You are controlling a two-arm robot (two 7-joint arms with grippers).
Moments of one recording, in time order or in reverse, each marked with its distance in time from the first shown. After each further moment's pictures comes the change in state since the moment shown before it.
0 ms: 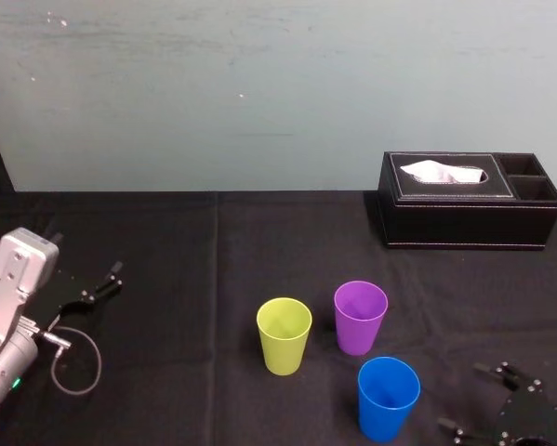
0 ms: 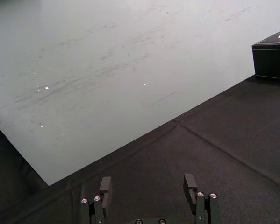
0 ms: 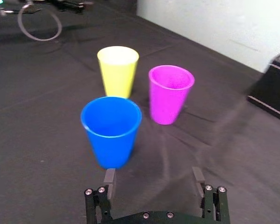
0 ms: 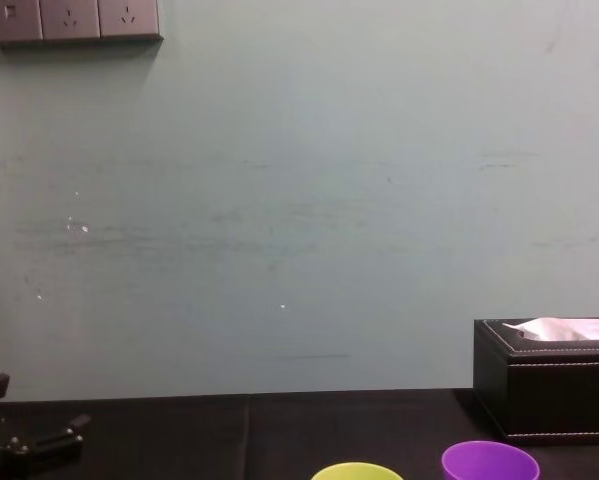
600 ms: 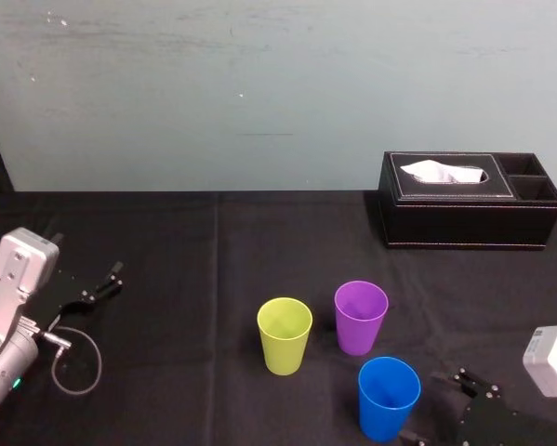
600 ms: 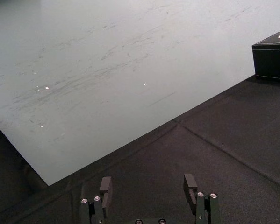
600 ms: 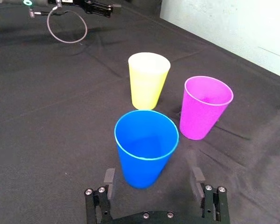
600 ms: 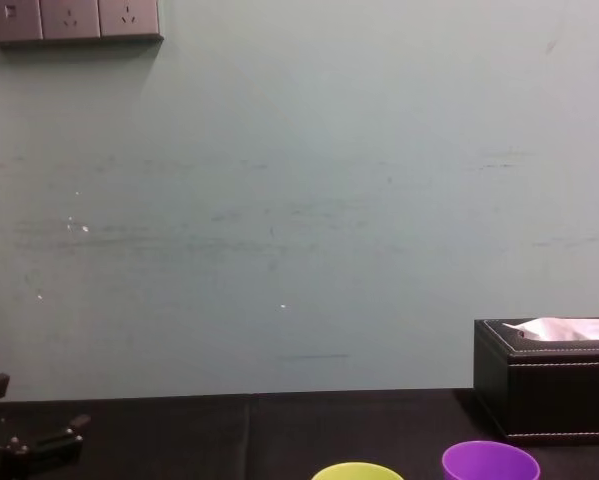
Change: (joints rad) left arm 0.000 0.000 0.000 0.000 0.000 0.000 0.000; right arm 0.071 -0.084 -0.063 0.005 -0.092 0.036 0.069
